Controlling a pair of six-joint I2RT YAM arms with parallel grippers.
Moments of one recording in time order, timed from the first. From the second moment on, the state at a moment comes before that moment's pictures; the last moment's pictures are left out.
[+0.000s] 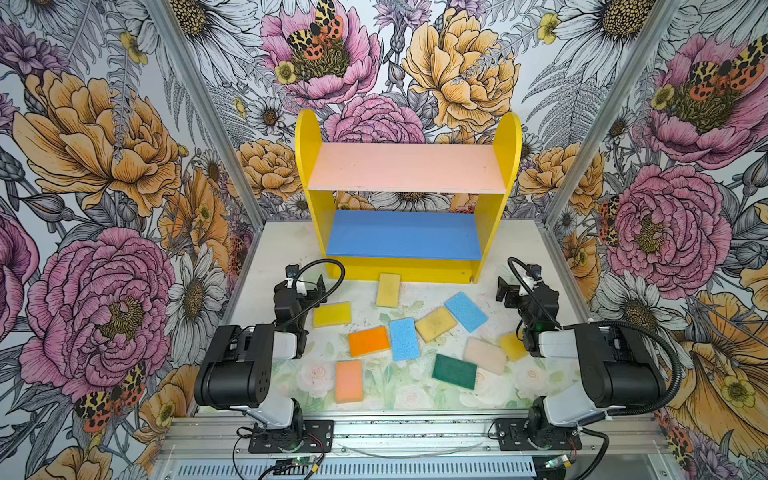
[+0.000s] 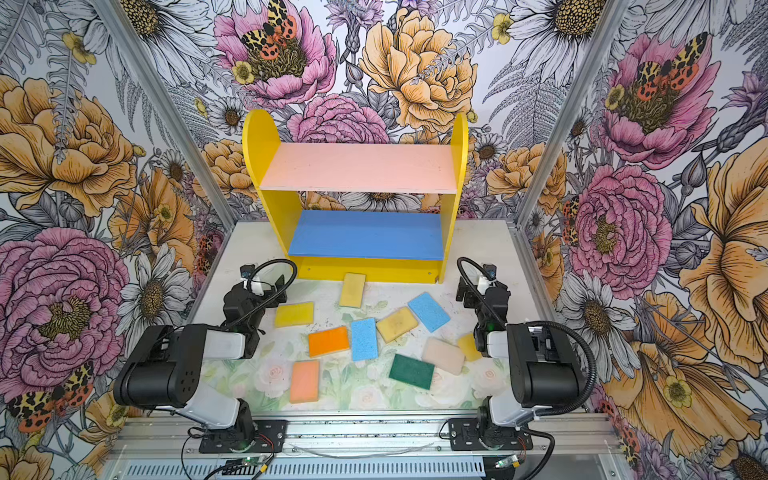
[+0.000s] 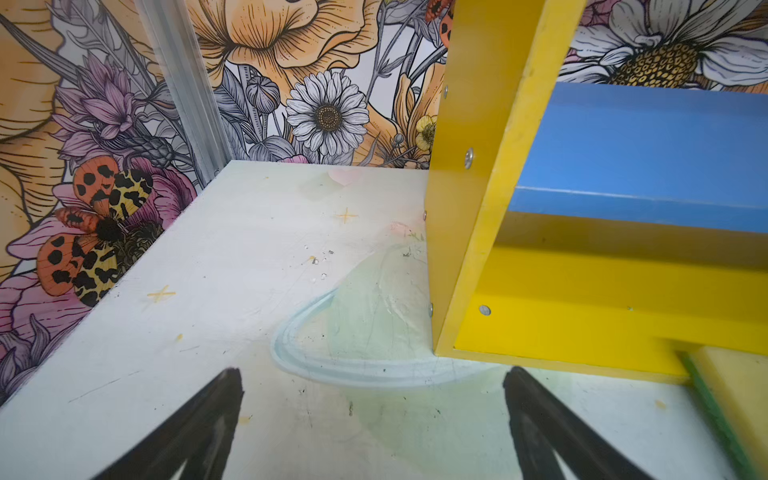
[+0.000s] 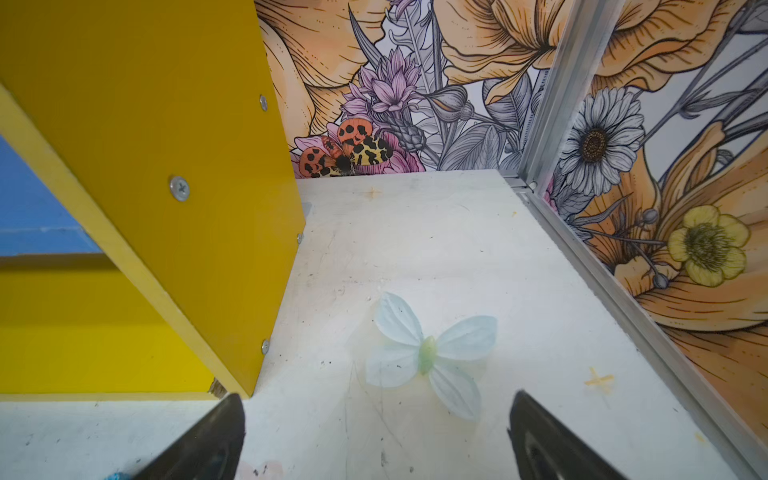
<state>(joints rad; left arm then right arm) 0.02 1.55 0.36 0.97 -0.03 -0.03 -0.07 1.53 0.36 0.89 -0.04 0.02</state>
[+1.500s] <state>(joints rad) -0.02 1.00 0.64 0.21 -0.18 -0.45 -0.07 0.85 0.59 0.16 0.07 0.22</state>
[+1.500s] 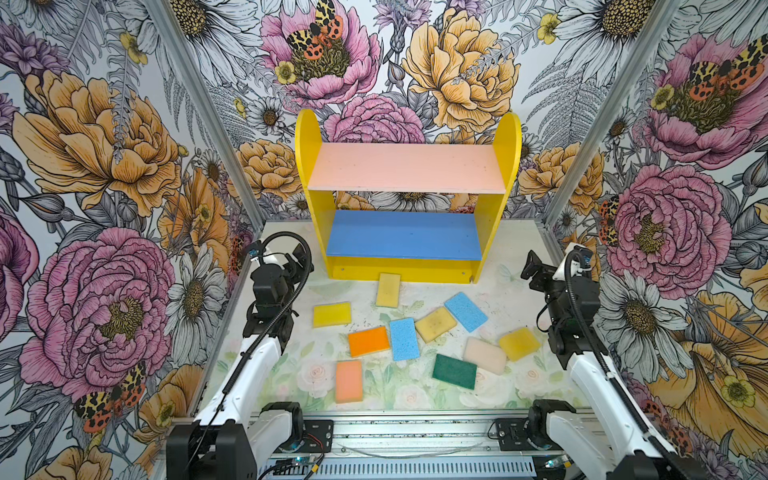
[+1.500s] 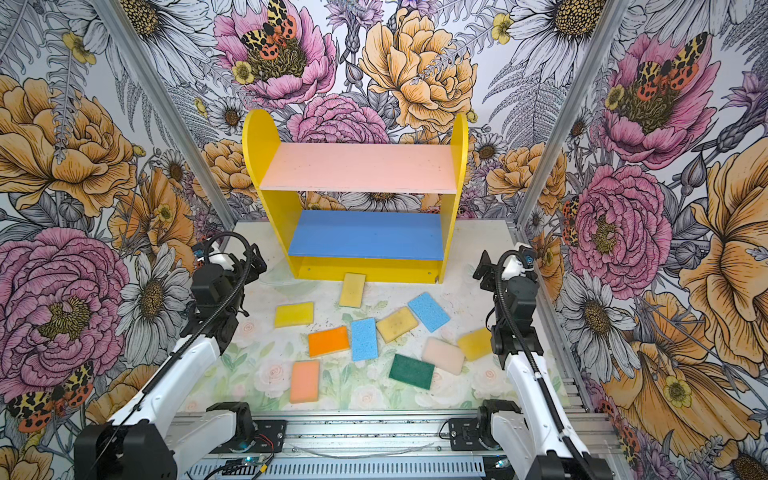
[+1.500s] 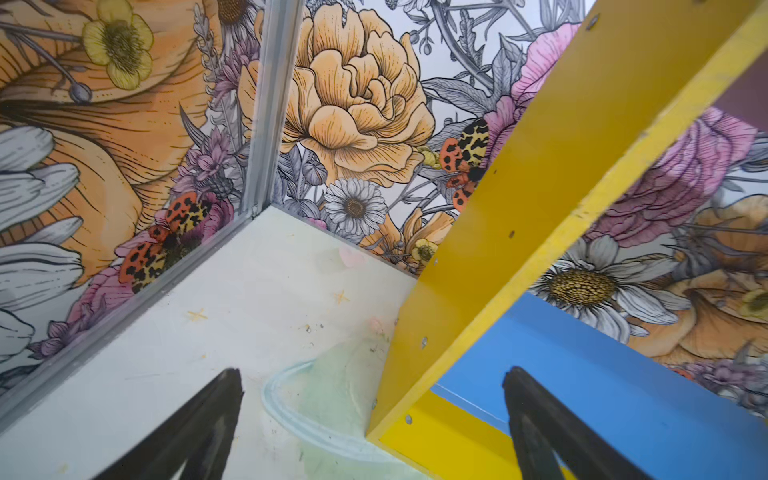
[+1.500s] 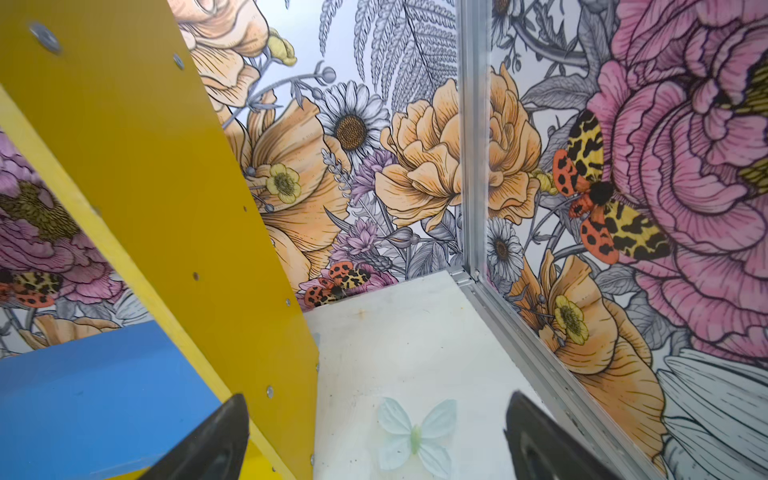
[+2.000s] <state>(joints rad) -0.17 0.75 0.70 -0.33 0.22 -0.64 -0.03 0.73 0.81 -0.50 -0.32 0.46</state>
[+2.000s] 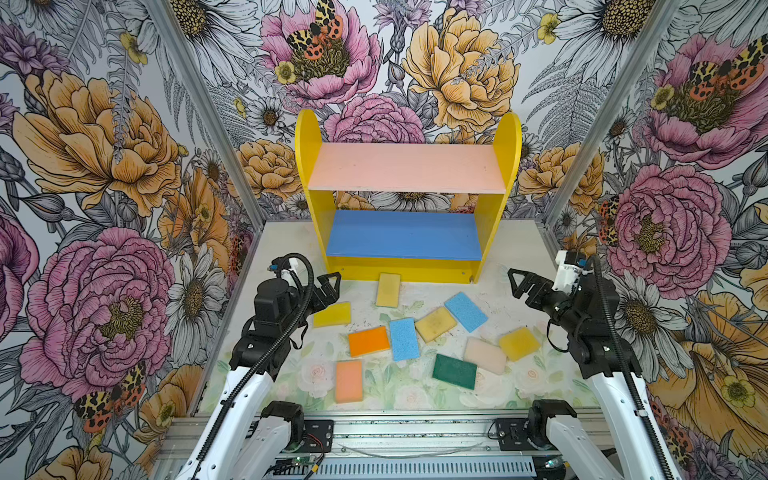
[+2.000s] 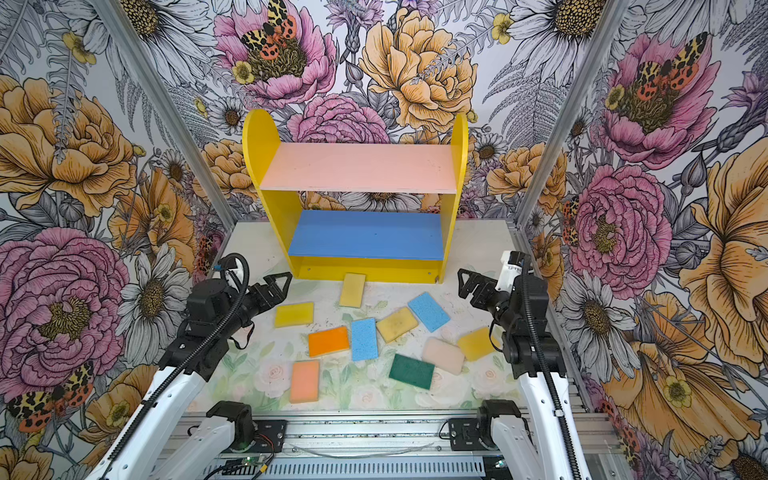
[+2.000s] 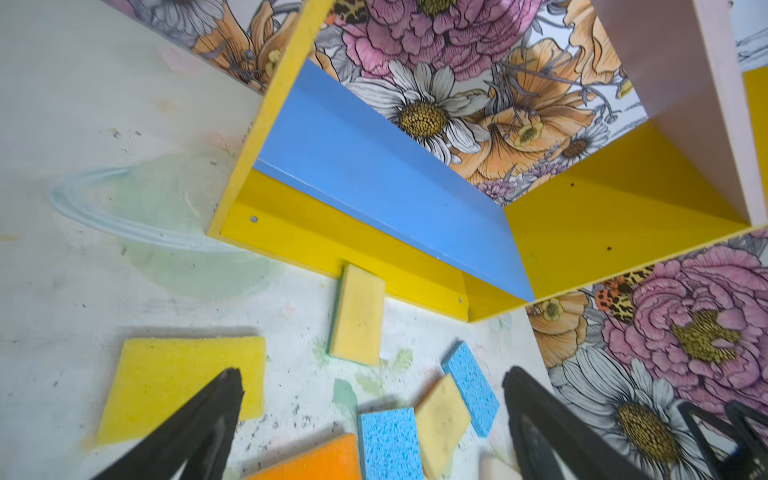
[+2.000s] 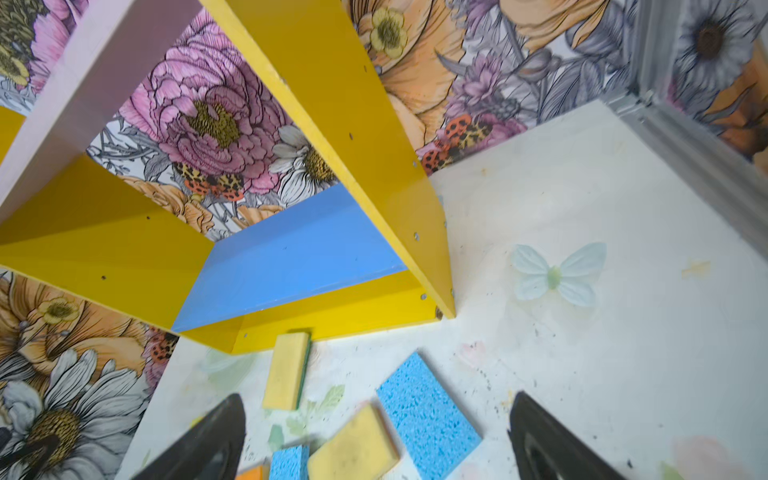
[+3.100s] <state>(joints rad) -0.64 1.03 0.67 -0.36 0.20 -0.88 0.33 0.98 0.69 -0.69 -0.35 0.55</state>
